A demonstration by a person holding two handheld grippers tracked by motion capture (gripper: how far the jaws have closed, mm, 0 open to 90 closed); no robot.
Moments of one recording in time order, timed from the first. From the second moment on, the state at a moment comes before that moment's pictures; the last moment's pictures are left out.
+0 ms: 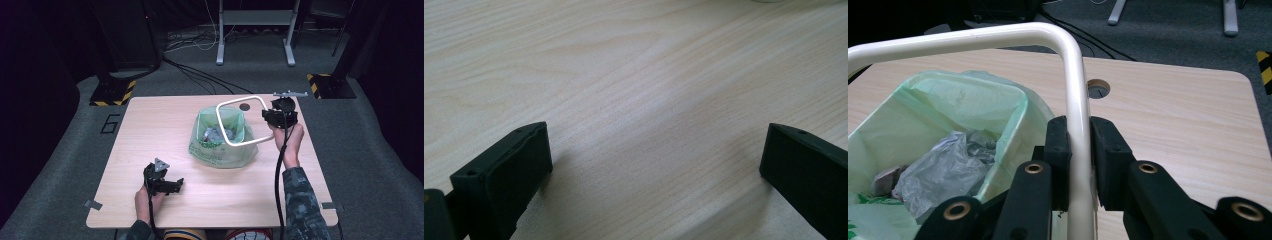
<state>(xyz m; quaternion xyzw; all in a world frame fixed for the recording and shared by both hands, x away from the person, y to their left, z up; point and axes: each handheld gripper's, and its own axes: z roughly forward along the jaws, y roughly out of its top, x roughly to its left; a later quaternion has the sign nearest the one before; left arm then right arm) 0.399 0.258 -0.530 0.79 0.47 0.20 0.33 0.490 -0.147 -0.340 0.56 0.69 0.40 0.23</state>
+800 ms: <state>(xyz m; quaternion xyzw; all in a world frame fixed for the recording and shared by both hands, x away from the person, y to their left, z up) 0.399 0.258 -0.530 0.79 0.47 0.20 0.33 0.475 -0.194 -0.332 0.58 0.66 0.40 0.26</state>
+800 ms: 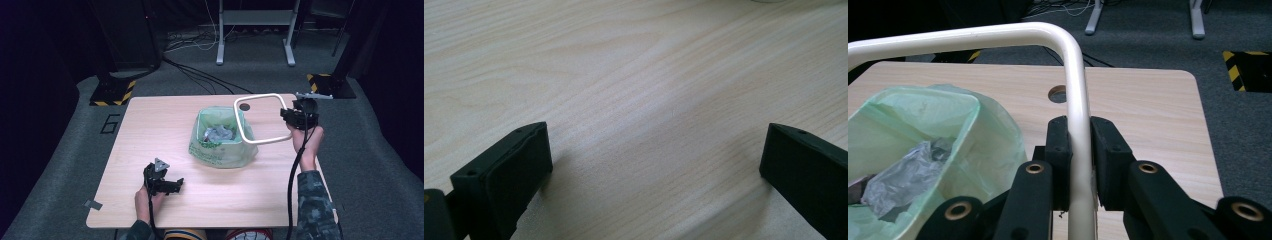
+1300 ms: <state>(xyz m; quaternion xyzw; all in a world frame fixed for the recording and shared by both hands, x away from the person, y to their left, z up) 0.399 0.258 -0.530 0.79 0.47 0.20 0.33 0.467 -0.220 -0.339 0.60 0.65 0.39 0.26</state>
